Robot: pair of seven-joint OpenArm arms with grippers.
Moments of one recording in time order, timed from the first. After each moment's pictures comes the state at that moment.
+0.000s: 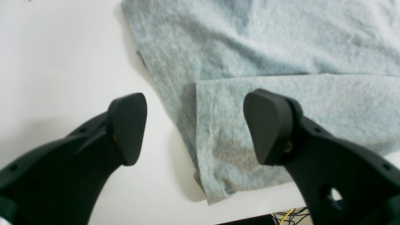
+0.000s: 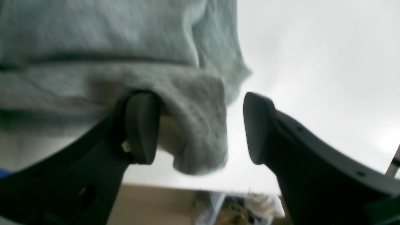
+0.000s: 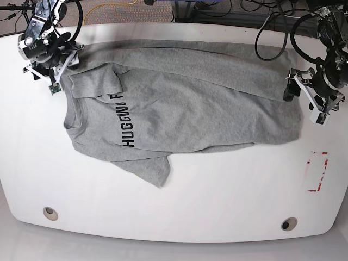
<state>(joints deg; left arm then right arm) 12.2 -24.2 -27.0 113.0 -36.0 -27.2 73.1 -19.2 11.1 33.7 113.5 13.6 40.5 -71.8</state>
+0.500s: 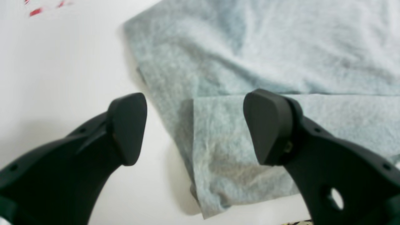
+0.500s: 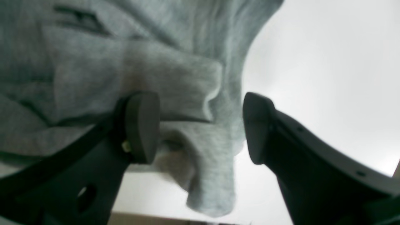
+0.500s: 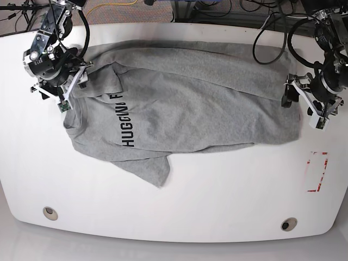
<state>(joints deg) 9.5 -22.3 -26.9 112.9 -35.6 -27.0 73.1 -12.7 10.1 28.4 113.6 13.6 40.5 -73.7</state>
